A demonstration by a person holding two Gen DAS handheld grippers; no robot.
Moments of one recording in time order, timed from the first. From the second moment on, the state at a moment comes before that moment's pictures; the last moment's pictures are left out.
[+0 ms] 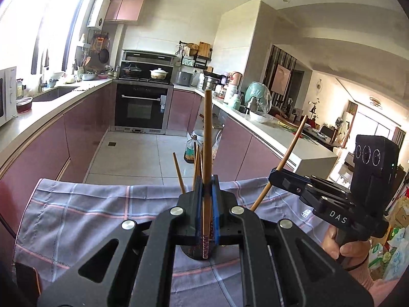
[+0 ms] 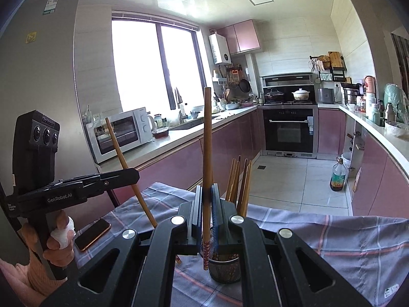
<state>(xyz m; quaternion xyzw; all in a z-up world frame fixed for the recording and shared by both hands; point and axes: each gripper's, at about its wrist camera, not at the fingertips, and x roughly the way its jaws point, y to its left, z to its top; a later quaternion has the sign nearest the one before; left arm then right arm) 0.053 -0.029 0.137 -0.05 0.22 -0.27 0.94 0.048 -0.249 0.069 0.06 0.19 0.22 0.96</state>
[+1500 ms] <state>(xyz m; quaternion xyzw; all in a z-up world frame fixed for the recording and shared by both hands) 0.127 -0.083 0.075 0.00 0.31 -0.25 0.92 0.100 -0.239 0.022 0.07 0.26 0.18 0.95</state>
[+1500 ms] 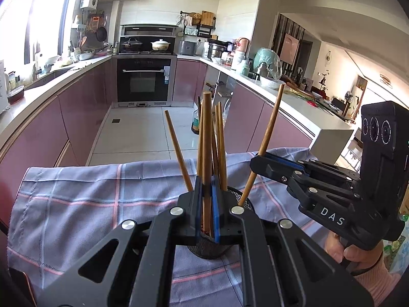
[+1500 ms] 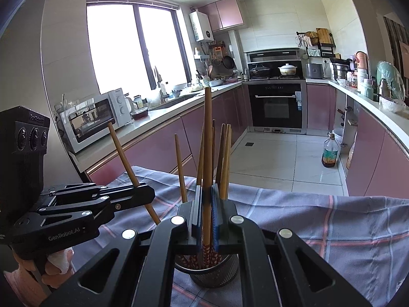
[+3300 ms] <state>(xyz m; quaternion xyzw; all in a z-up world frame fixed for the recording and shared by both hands) 0.069 0.005 0.009 -0.02 0.22 -0.11 0.97 0.027 -0.218 -0.008 0.04 0.20 0.12 0.97</state>
